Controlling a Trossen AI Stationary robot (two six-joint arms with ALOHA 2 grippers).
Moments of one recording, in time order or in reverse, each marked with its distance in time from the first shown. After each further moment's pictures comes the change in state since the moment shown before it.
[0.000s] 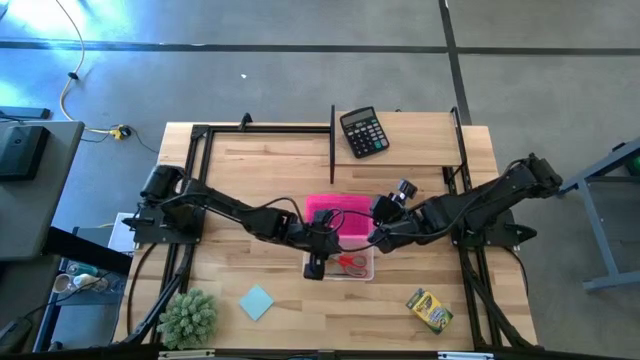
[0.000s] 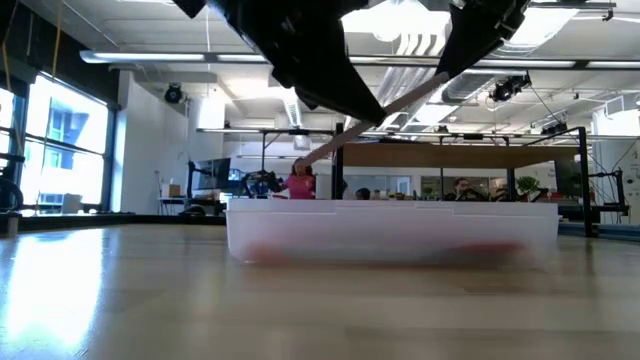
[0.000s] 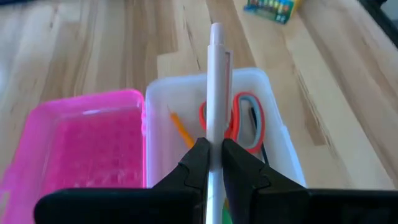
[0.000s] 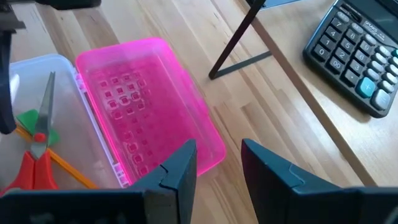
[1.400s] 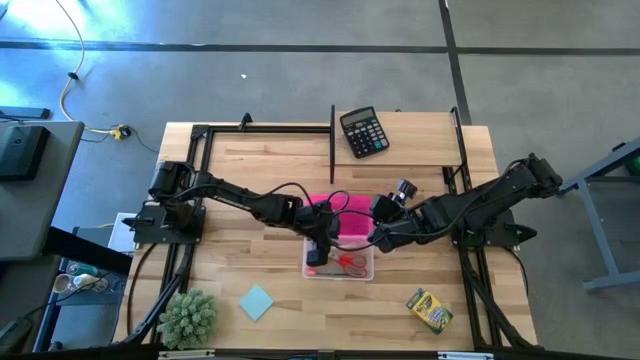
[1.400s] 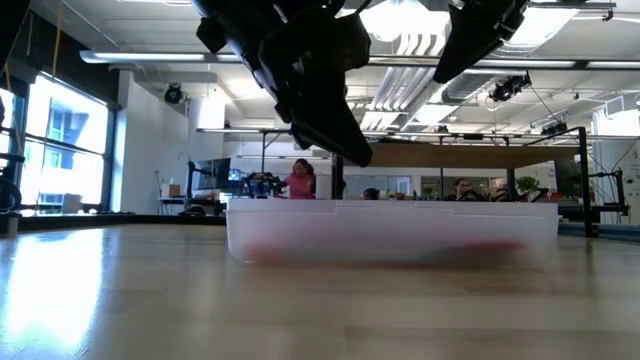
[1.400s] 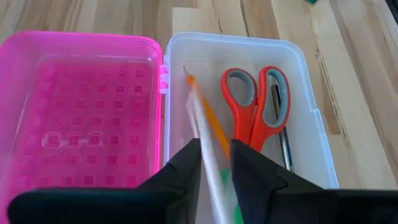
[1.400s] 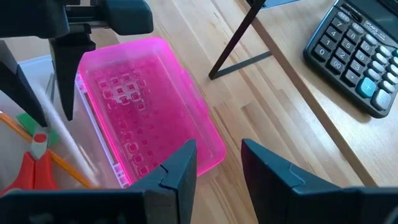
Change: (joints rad) left arm 0.127 0.037 -0.001 -0.061 0.181 -0.118; right arm 0.000 0.000 0.000 0.002 -0.003 -0.003
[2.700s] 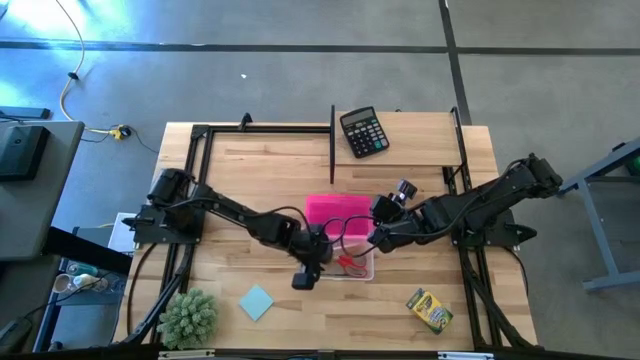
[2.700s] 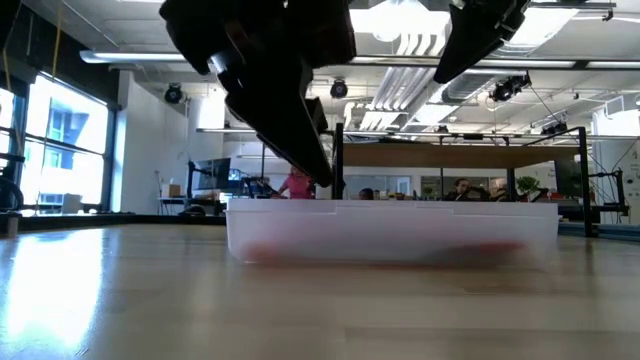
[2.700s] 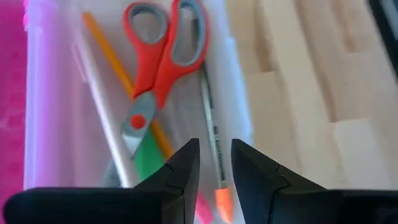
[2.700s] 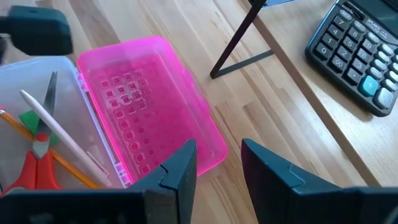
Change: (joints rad) left arm -0.138 0.020 0.000 -0.107 0.032 -0.041; right arm 0.000 0.001 0.000 0.000 -0.004 0.006
